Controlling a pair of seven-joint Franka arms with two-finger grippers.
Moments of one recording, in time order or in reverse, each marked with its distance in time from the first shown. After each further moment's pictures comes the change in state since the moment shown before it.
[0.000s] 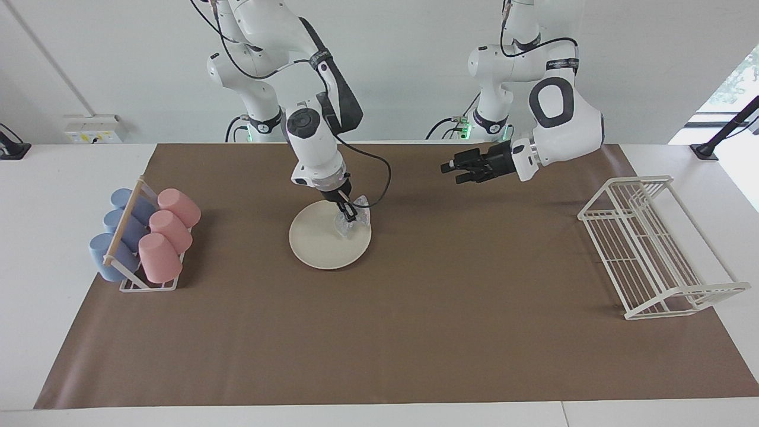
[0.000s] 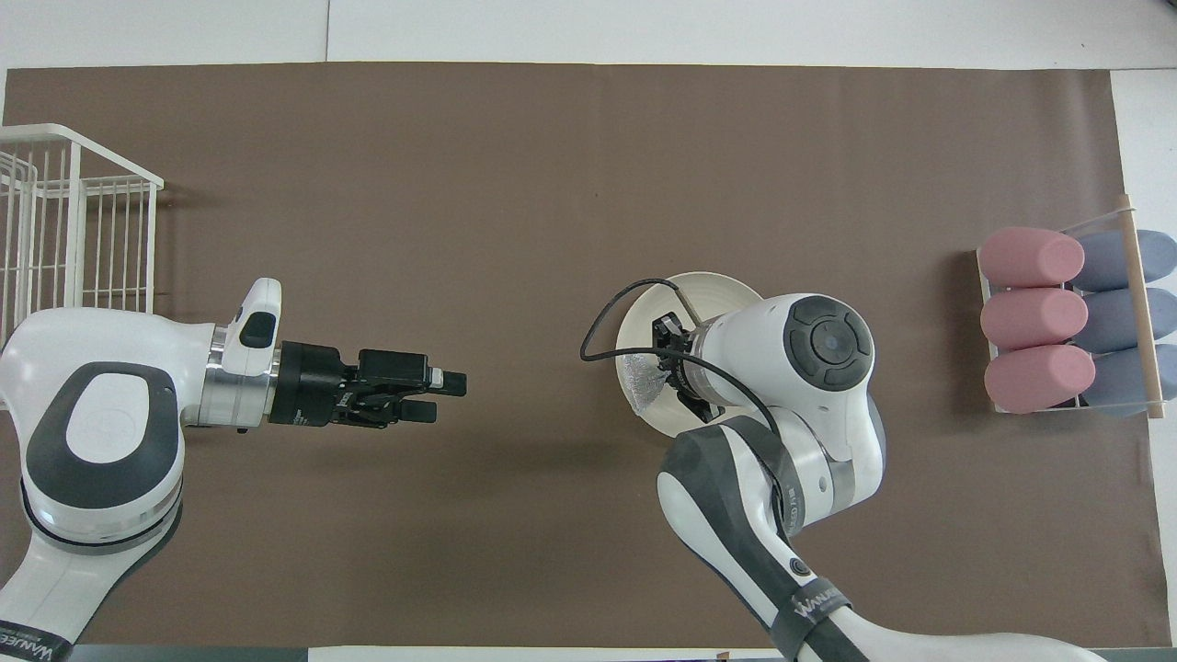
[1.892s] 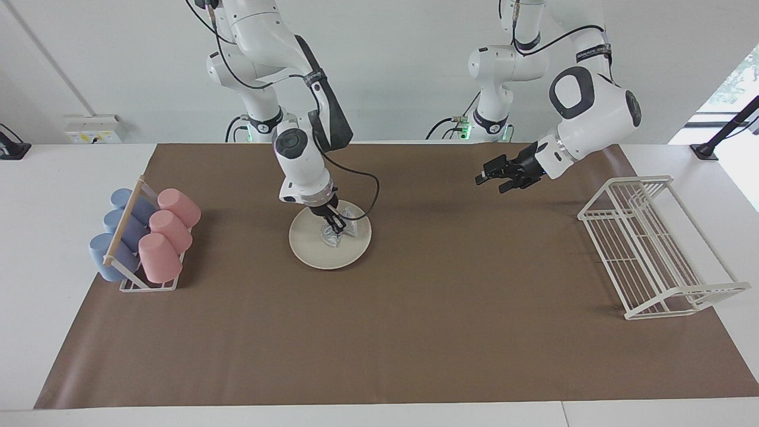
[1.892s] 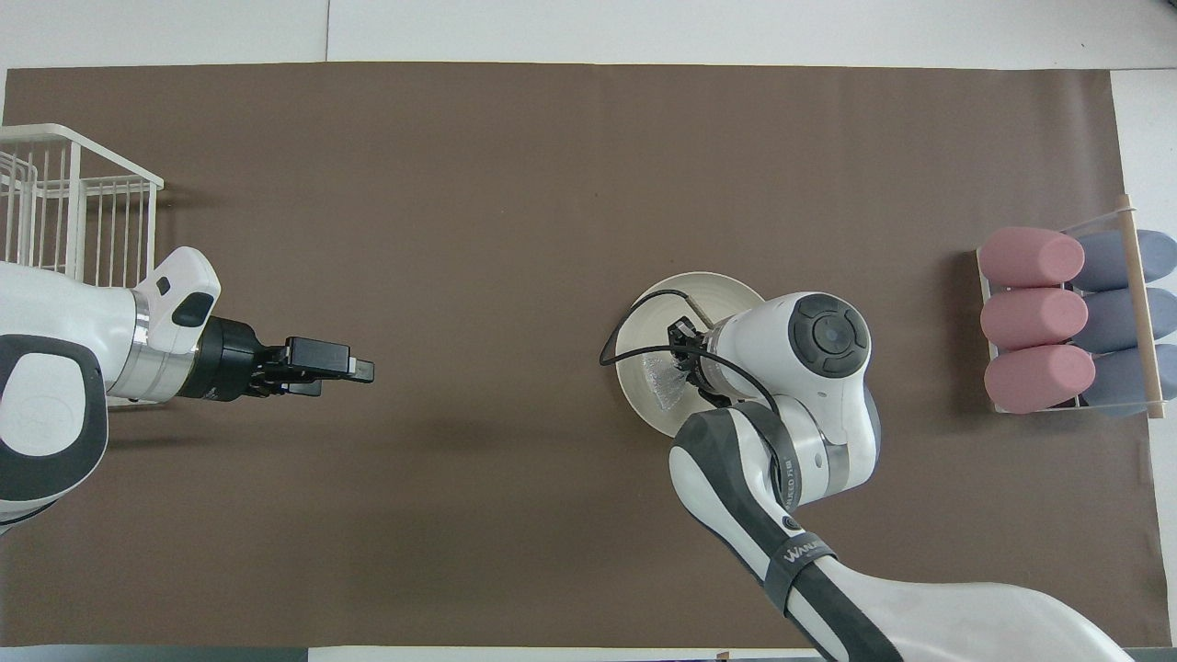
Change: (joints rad) left arm 0.068 0.000 -0.001 0.096 0.294 0.025 -0.054; right arm -0.031 0.050 -0.001 -0.023 0.000 0.046 -0.137
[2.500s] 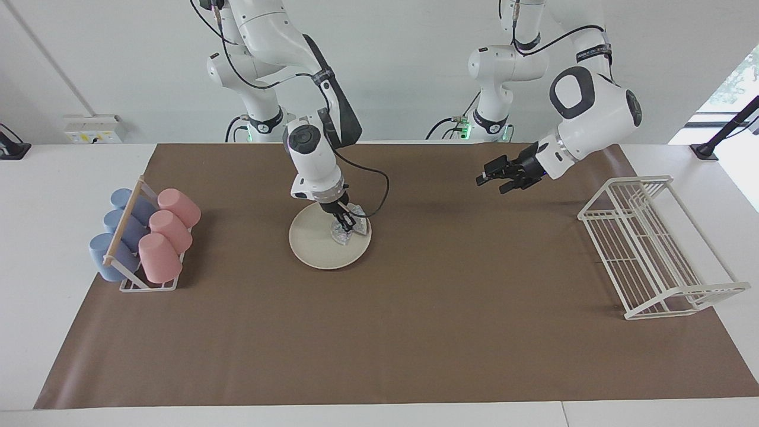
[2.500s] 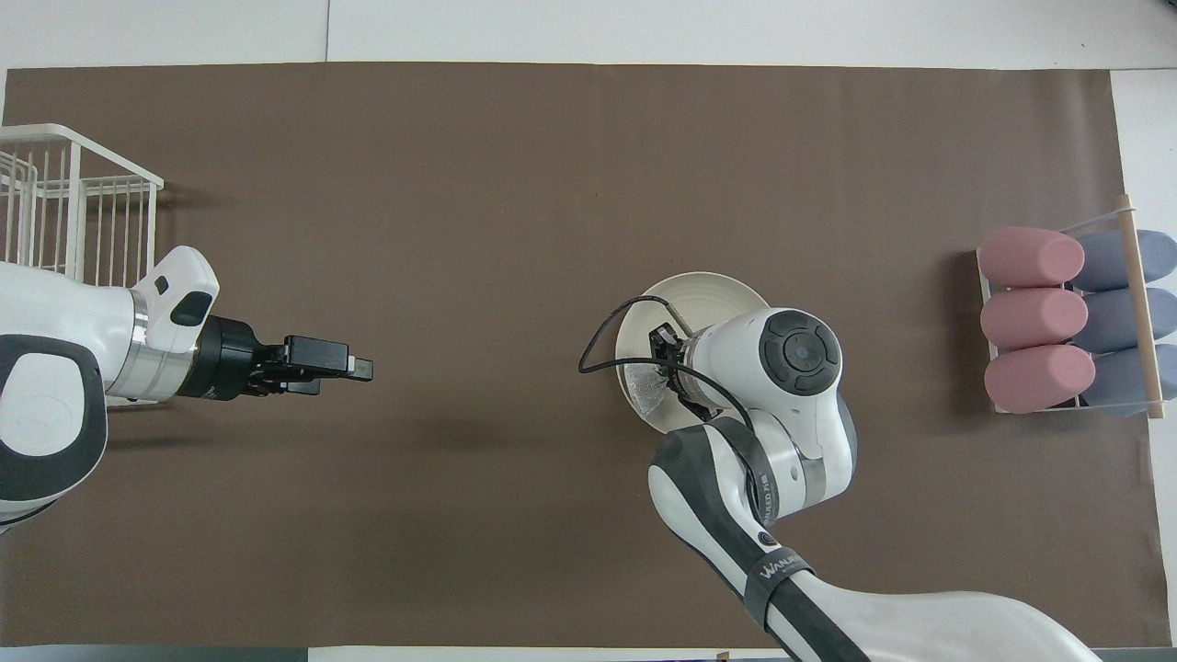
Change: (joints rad) left arm 0.000 0.000 0.001 0.000 0.001 0.005 -0.003; right arm -0.026 0.004 0.000 0.000 0.001 0.021 -0.103
